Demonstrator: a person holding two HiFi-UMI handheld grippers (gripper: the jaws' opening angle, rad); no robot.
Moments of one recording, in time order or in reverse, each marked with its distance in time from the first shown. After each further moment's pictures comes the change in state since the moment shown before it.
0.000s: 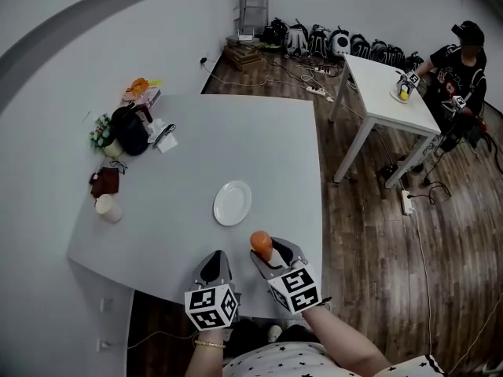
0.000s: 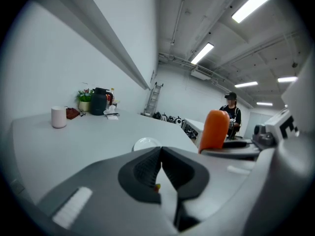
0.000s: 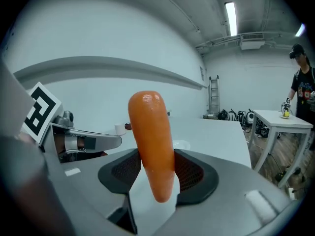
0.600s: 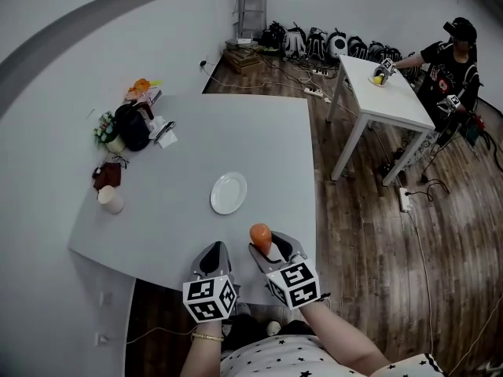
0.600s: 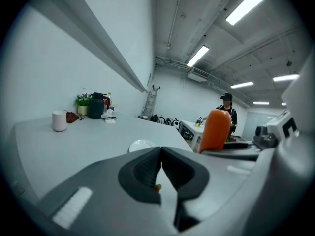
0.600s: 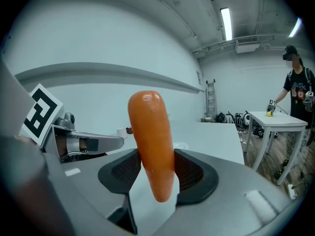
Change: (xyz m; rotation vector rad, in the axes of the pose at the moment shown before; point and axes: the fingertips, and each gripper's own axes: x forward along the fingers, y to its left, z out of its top) left arm -0.032 -0.026 0.002 0.027 -0.030 -0.021; right arm -0.042 0.014 0.000 0.022 -0.049 -0.018
